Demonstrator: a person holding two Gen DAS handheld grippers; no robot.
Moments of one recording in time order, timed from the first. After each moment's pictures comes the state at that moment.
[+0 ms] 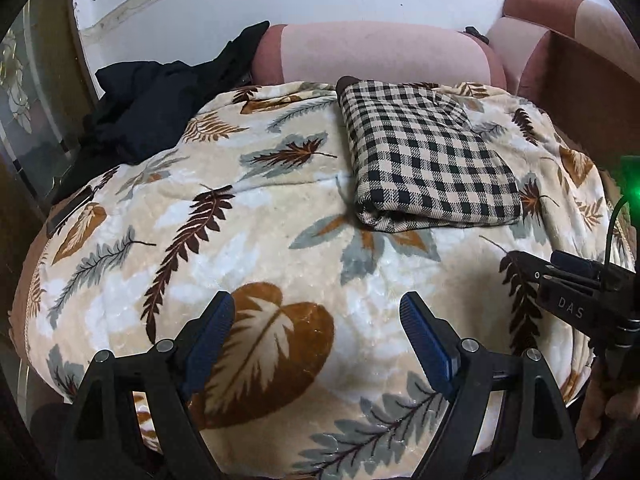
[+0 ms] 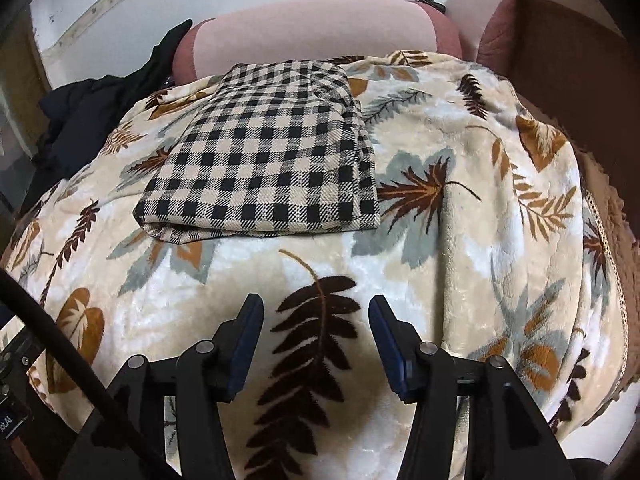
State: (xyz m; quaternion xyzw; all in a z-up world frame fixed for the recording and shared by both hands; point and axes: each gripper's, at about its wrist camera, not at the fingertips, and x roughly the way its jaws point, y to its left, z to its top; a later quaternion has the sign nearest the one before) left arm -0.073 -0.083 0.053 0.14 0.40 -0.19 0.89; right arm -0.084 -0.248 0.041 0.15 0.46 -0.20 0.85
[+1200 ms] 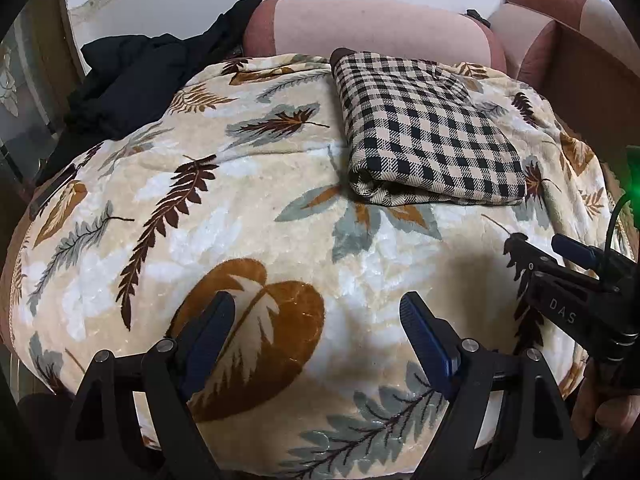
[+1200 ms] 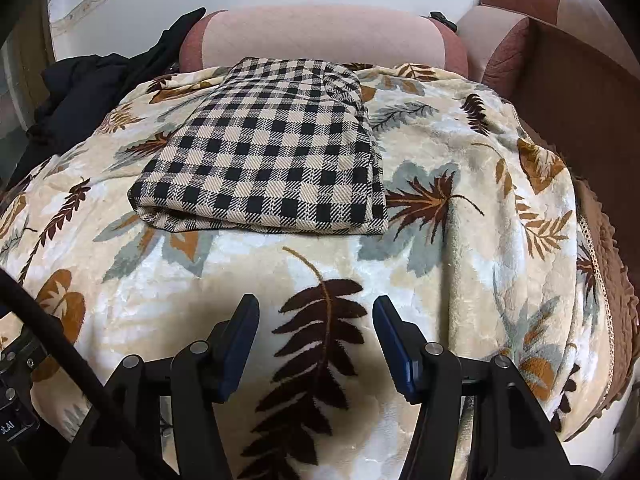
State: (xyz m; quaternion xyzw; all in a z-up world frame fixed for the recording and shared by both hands) left arm -0.063 -0.084 0.030 0.13 0.44 -0.20 0.87; right arm -0.075 -0.235 0.033 0.09 0.46 -0.22 0.86
